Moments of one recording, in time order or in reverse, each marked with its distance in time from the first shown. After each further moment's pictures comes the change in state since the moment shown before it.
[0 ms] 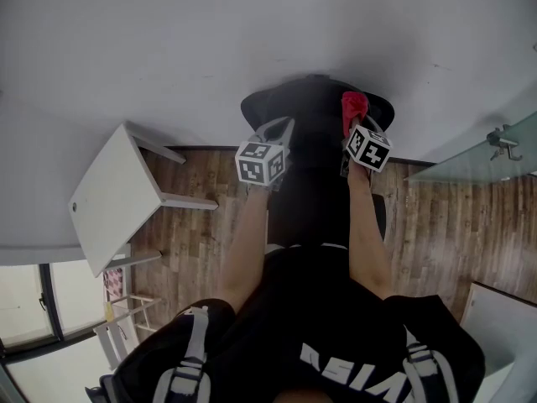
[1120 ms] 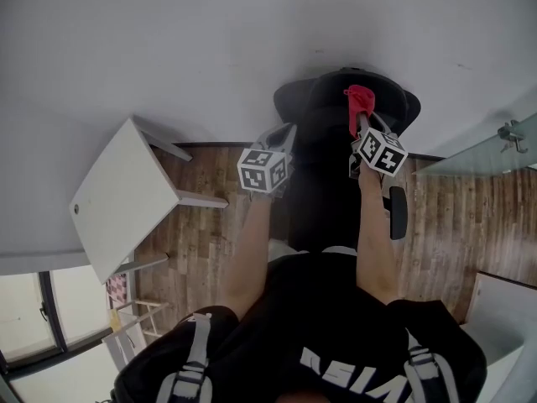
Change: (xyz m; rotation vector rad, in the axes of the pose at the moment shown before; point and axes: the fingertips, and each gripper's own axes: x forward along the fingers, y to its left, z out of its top) left arm -0.094 0.080 -0.025 -0.059 -0.014 -0.035; right arm -0.024 0.117 -0.020 0.014 -0.072 0.084
